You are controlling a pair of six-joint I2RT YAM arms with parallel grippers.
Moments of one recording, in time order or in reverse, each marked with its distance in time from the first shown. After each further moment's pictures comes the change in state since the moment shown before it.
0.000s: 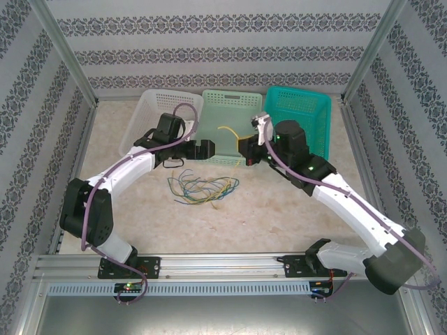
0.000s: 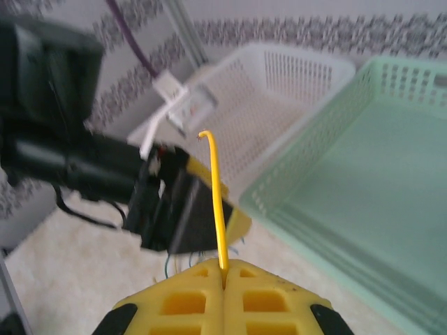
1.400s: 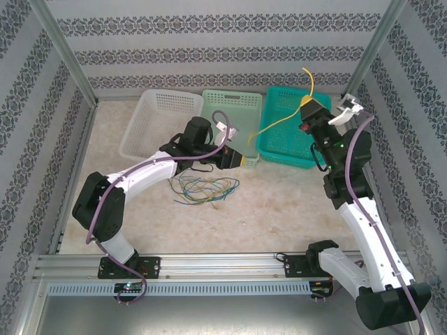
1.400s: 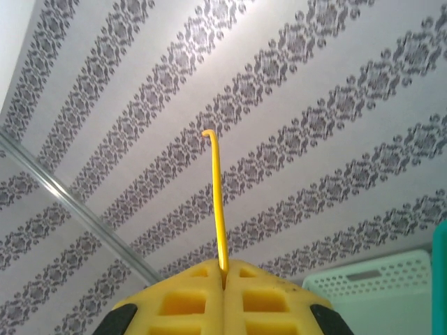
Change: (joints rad) left arm -0.211 0.098 0.050 0.277 0.323 0.009; right arm -0.401 -0.259 -0.120 0.425 0.133 0.472
